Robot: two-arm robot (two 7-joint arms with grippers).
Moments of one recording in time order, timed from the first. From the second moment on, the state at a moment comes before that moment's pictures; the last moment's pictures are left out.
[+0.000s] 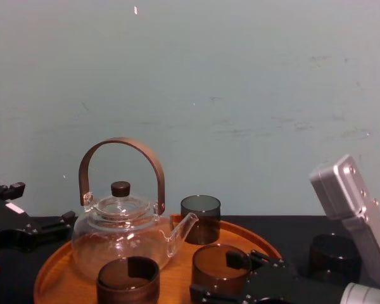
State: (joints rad) left arm -0.20 0.60 0.45 -1.41 -0.25 -0.12 0.03; right arm 0.36 0.24 -0.50 -1.07 0.23 -0.22 0.56
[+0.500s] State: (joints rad) left arm -0.20 0.60 0.45 -1.41 -0.25 -0.12 0.03; right arm 0.36 0.24 -0.50 -1.06 0.23 -0.22 0.56
